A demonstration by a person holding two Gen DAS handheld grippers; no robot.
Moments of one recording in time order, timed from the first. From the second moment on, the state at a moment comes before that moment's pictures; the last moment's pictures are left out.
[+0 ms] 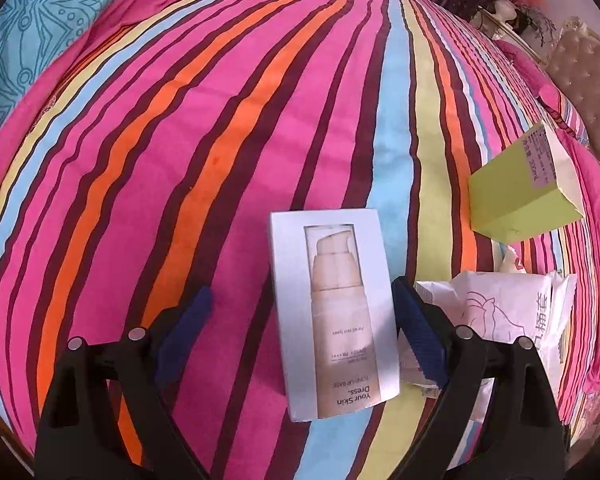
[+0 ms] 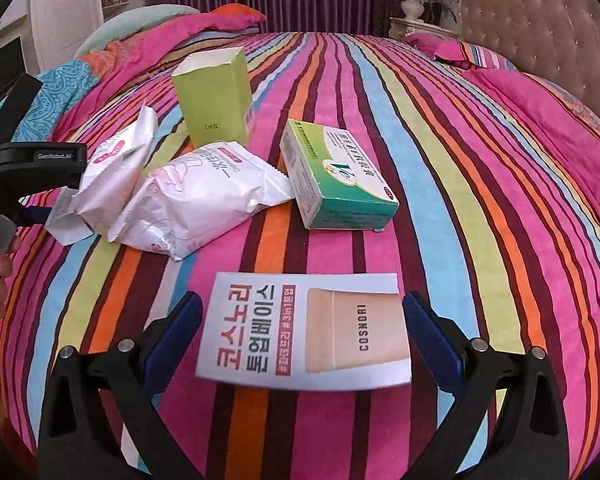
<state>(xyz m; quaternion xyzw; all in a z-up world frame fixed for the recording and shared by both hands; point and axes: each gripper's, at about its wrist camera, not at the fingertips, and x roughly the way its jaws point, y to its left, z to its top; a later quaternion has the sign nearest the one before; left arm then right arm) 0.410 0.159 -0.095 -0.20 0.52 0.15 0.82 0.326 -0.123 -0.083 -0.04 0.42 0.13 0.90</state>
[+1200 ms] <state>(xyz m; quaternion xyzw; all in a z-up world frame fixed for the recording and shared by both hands) 0.211 0.100 -0.069 -0.15 0.48 0.08 0.86 0.226 -0.181 -0.045 0.00 0.40 0.12 0.91</state>
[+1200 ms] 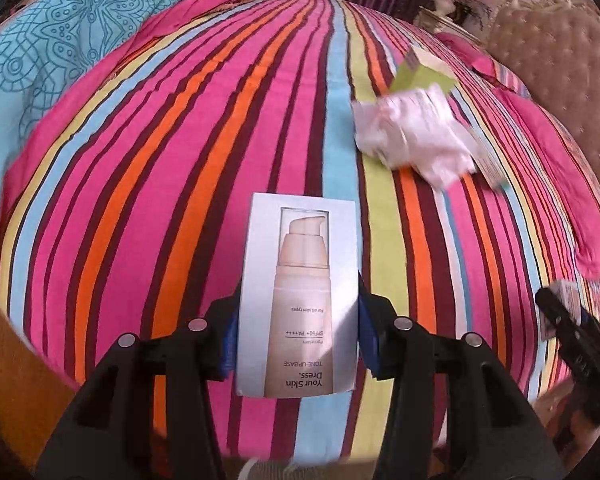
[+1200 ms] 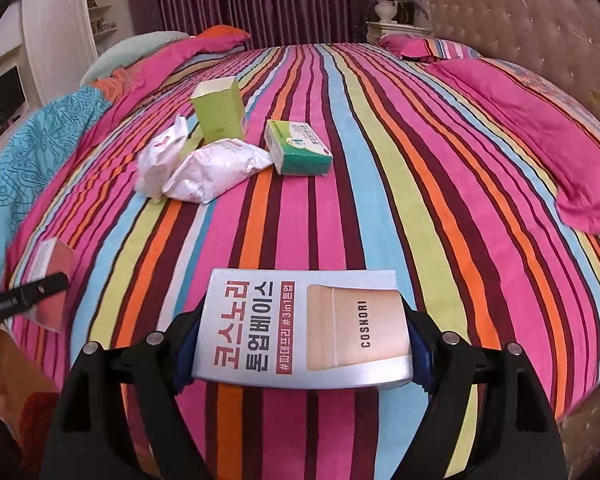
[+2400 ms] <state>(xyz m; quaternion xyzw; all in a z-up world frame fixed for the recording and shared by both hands) 0.038 0.012 -0.115 -0.07 0.56 -0.01 0.83 0.060 -0.177 -0.083 0.01 0.48 0.14 0.87</state>
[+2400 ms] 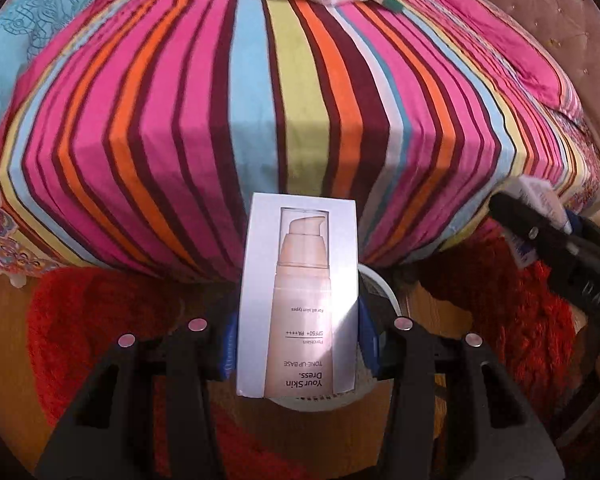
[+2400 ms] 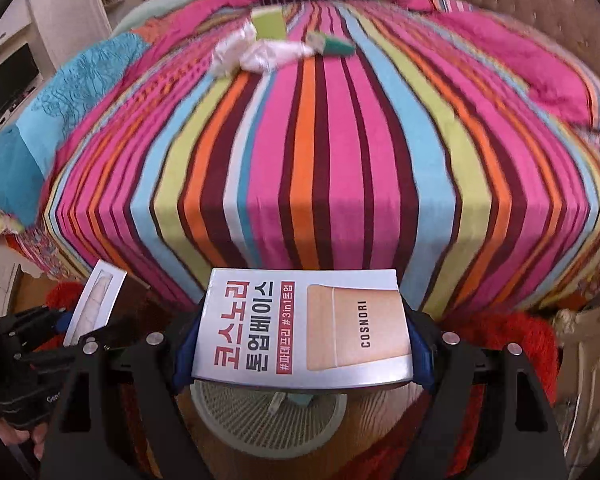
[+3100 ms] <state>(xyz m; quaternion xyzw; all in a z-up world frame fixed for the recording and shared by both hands) 0.036 0.003 -0.187 -0.09 0.67 -0.05 0.73 0.053 -0.193 -0.175 0.15 0.66 0.15 0.72</state>
